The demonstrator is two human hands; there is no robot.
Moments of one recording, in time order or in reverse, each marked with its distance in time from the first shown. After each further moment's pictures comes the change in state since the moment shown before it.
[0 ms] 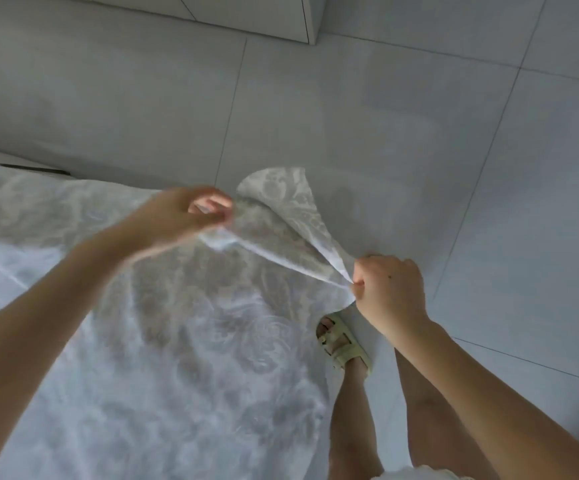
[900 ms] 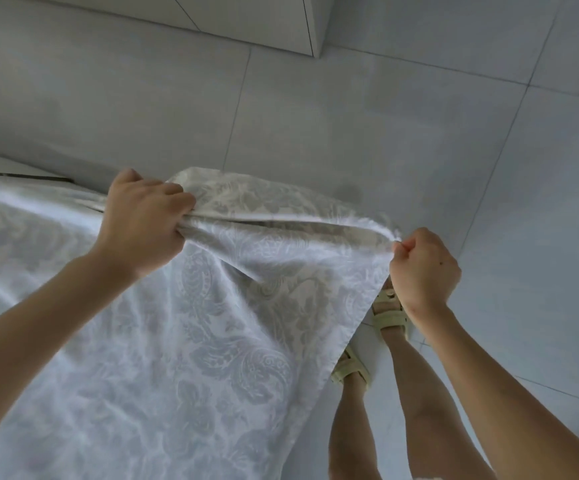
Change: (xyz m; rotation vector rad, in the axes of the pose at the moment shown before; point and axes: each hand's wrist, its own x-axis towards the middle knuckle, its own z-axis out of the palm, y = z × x) left_hand 0.017 0.001 -0.026 0.845 0.542 0.276; right_hand 0.068 0.052 -0.003 0.169 0.295 0.560
